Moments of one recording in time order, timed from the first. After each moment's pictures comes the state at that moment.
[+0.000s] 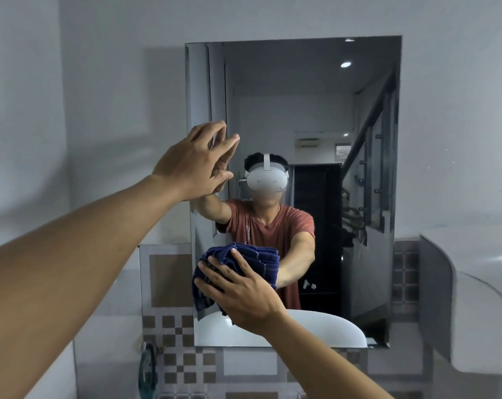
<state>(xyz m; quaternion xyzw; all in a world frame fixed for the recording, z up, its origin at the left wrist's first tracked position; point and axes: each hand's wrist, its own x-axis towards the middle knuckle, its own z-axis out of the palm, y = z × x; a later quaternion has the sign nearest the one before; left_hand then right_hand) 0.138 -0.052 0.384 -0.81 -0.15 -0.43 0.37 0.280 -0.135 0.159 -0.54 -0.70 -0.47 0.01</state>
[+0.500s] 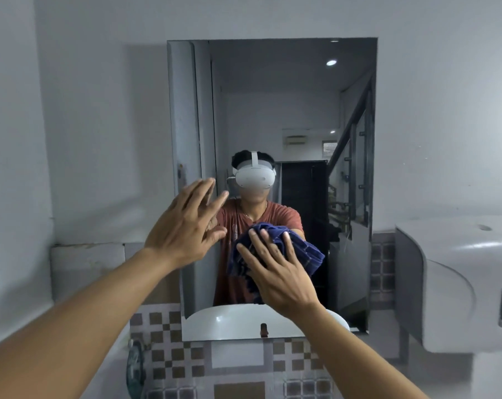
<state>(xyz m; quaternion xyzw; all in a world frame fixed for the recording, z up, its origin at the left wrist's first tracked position) 0.143 -0.055 0.271 -0.84 -0.15 -0.41 0.33 0.336 -0.193 0.165 -0.64 -0.58 -0.49 0.12</state>
